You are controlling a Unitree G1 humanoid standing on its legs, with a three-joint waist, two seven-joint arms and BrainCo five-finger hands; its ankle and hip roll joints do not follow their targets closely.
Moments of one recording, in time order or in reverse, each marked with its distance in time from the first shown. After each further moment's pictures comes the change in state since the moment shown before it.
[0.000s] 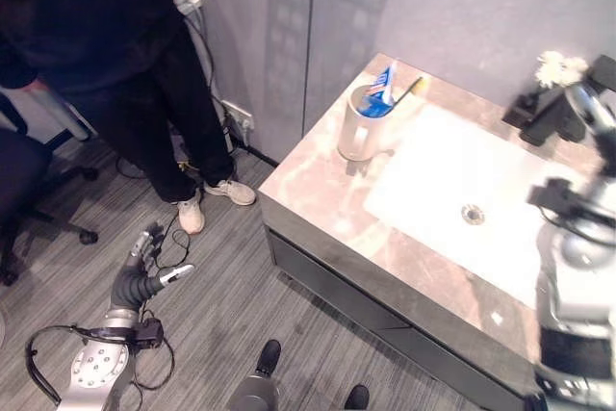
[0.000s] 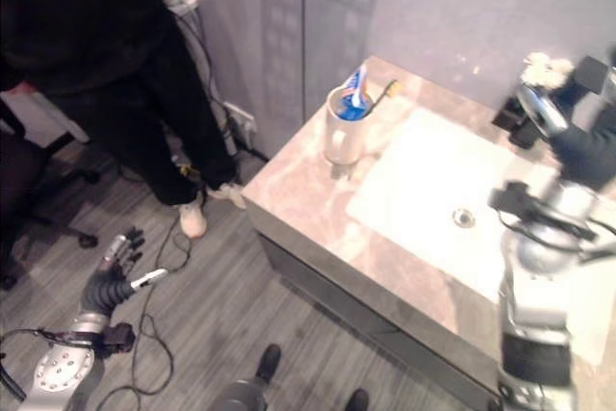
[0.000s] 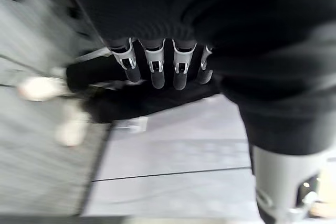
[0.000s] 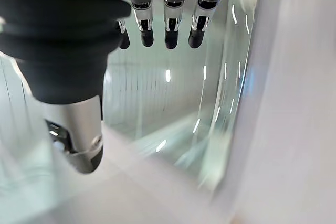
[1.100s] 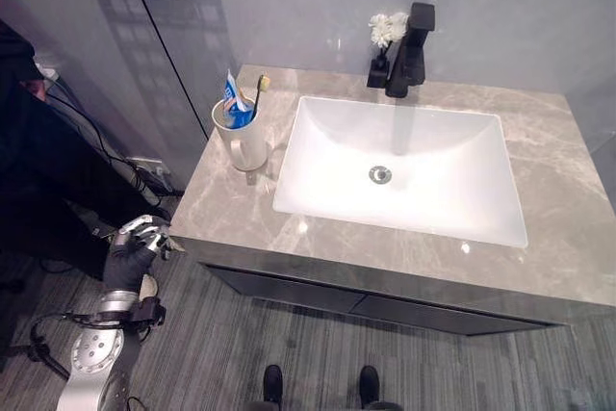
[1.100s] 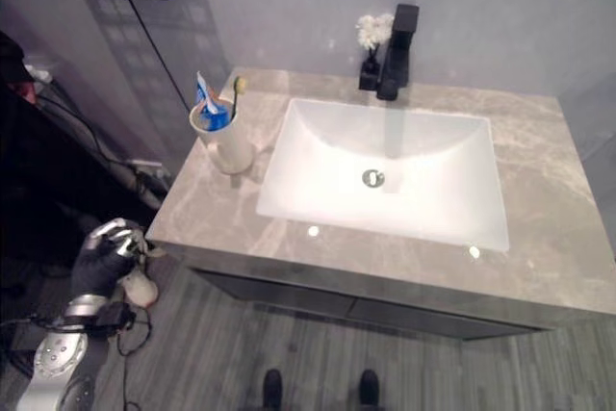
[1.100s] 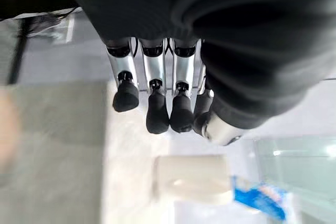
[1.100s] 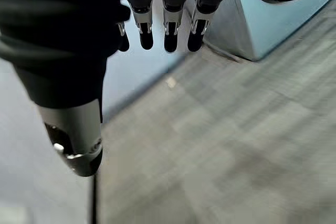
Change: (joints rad) left arm -0.112 -0.022 -0.088 0.107 -0.205 -0.030 -0.051; right arm 0.194 0.070 0.105 1.543 0.364 0.072 0.032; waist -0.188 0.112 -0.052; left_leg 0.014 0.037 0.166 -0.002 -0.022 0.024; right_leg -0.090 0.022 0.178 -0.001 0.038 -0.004
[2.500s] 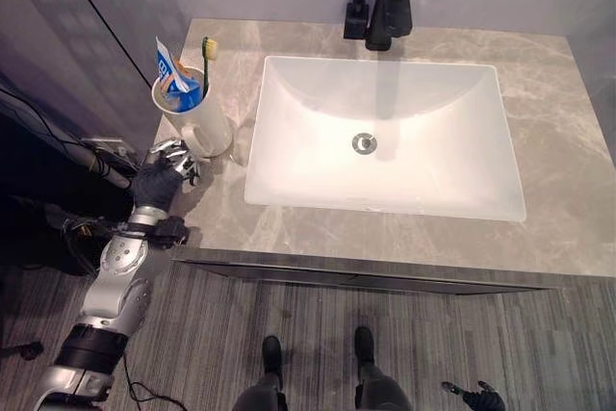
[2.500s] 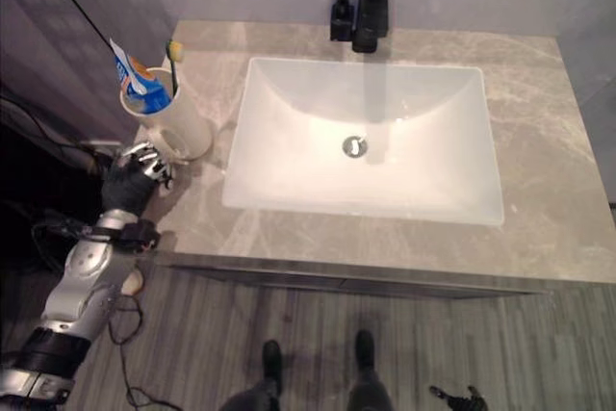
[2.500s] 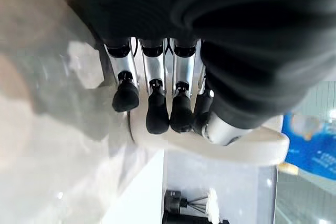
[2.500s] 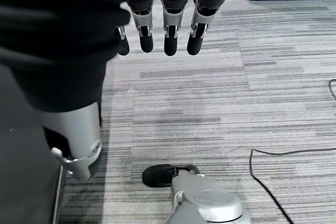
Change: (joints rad) left arm -0.472 0.118 -0.180 0.126 -0.145 0.033 0.026; right arm -0.072 0.109 0.375 -0.038 -0.232 0.106 0.221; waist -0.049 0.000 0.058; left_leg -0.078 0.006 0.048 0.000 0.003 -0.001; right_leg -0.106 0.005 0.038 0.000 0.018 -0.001
